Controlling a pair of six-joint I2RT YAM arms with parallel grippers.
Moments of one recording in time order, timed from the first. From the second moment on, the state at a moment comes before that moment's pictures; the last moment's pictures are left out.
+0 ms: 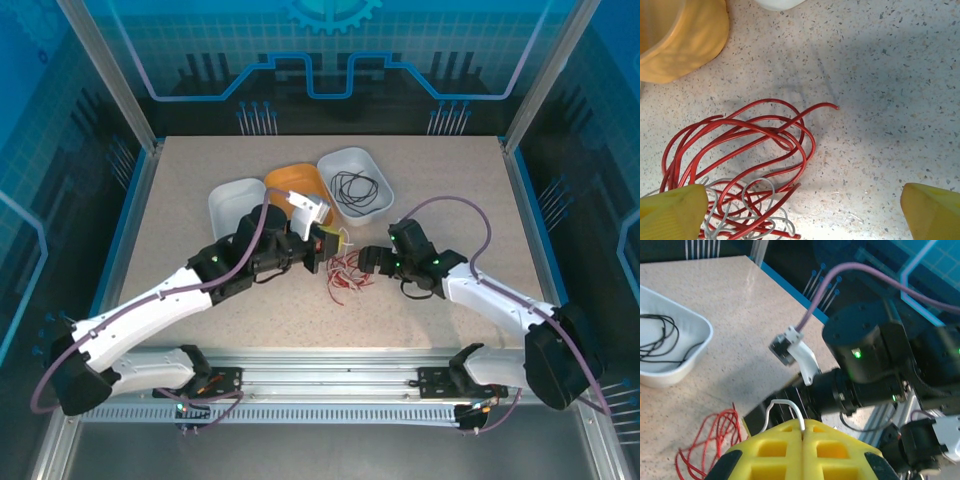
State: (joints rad) left arm -0.83 1.16 1.04 -0.22 0.15 -0.39; right arm 0.55 1.23 0.70 -0.39 0.01 0.64
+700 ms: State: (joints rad) left arm -0.81 1.34 1.27 -0.27 0.10 -0.40; right arm 0.70 0.95 0.56 -0.24 0.02 0.53
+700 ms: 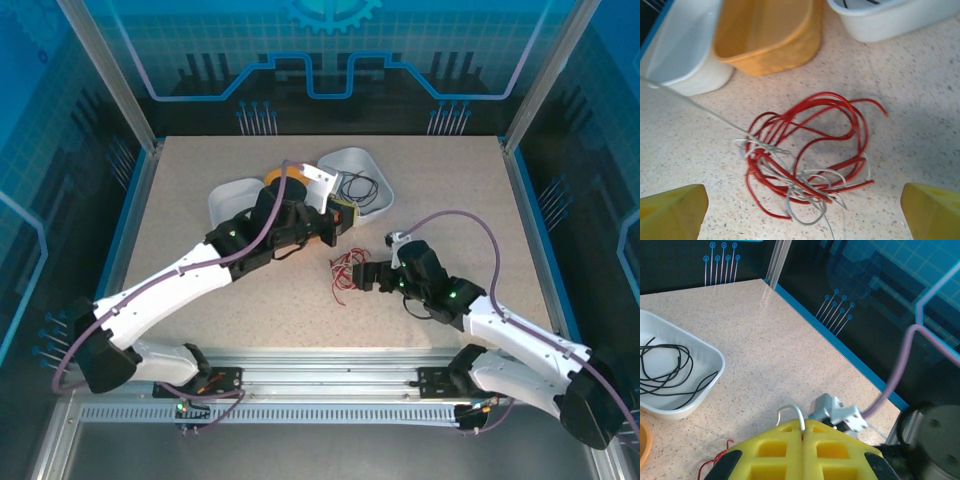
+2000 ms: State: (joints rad) left arm -0.81 1.23 1.37 -0.32 0.15 -0.39; right arm 0.73 1.35 0.58 -0.05 0.18 0.58
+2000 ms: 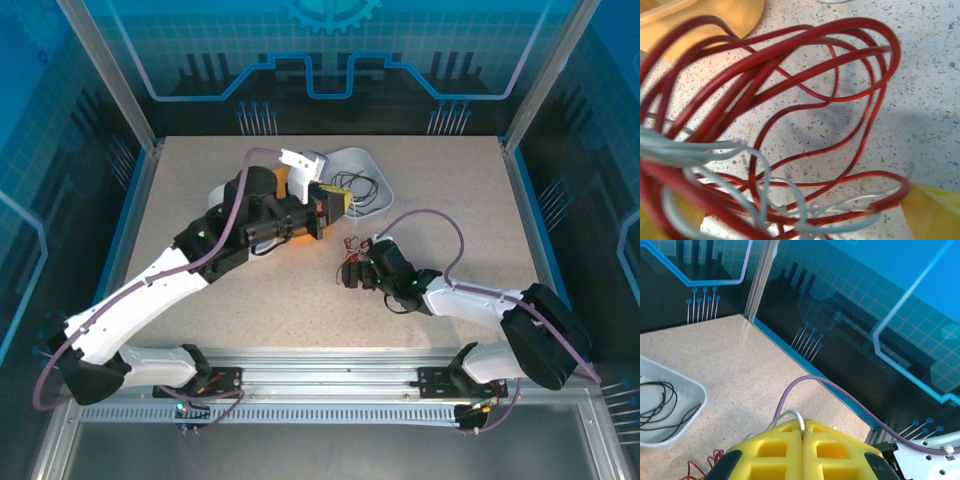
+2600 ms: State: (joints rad) left arm -0.79 1.13 1.47 -0.33 0.07 -0.29; right arm 0.73 1.28 0.57 -0.07 0.19 0.59
